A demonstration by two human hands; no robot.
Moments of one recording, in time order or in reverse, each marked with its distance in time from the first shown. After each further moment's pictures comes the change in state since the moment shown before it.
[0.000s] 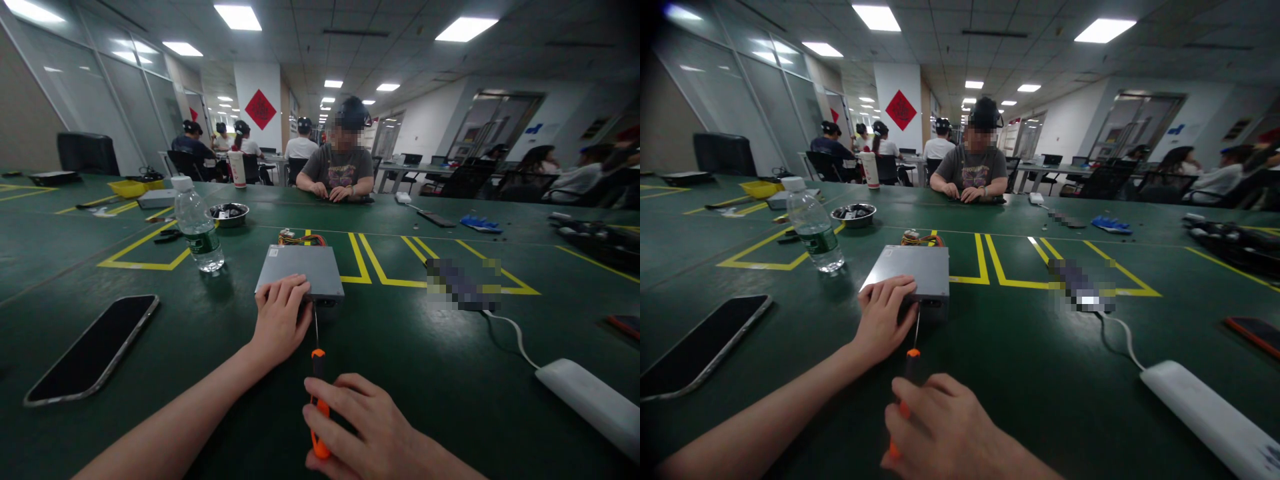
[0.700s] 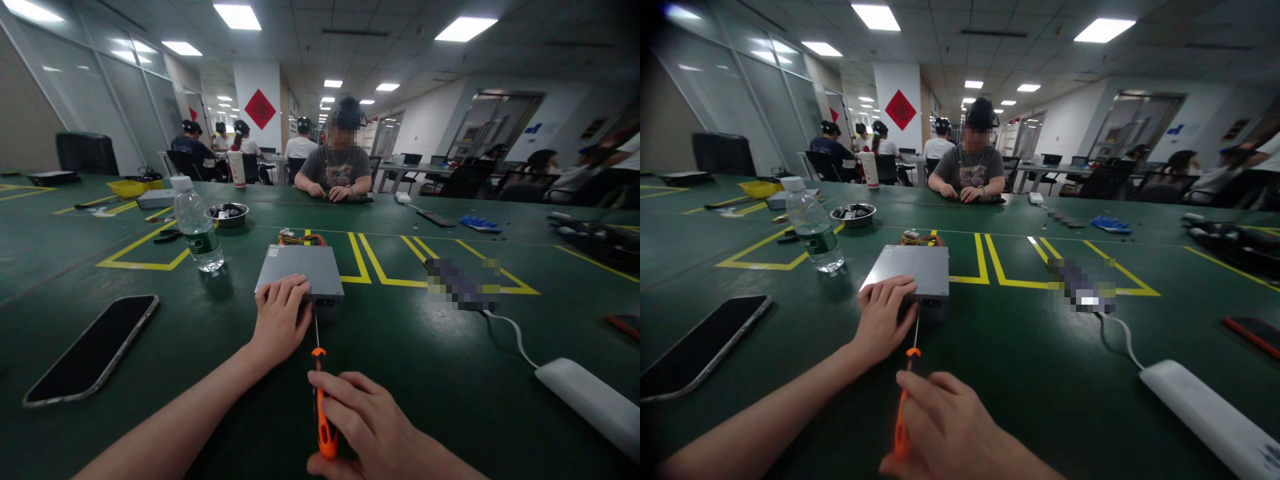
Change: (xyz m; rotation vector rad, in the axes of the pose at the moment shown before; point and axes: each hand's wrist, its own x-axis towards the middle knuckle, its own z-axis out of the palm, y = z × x) left_hand 0.000 0.000 0.001 0.014 -0.003 0.005; right_hand -0.002 0.000 -0.001 -0.017 0.027 0.038
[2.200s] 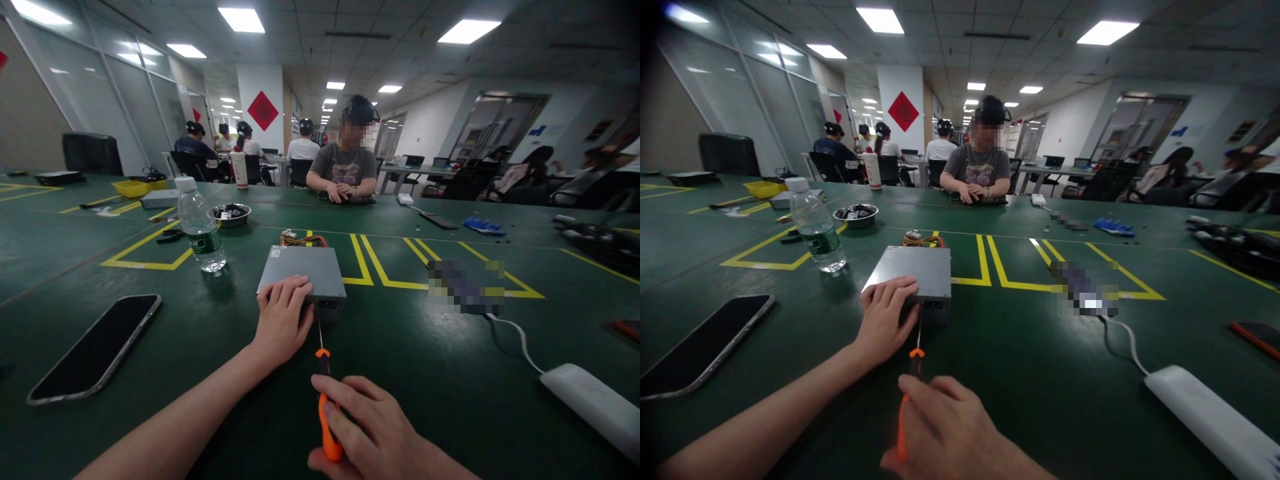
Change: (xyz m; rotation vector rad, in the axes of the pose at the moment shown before) left_hand 0.001 0.000 -0.001 -0.025 -0.003 -0.001; right_hand 0.002 0.004 0.005 -0.052 0.113 -0.083
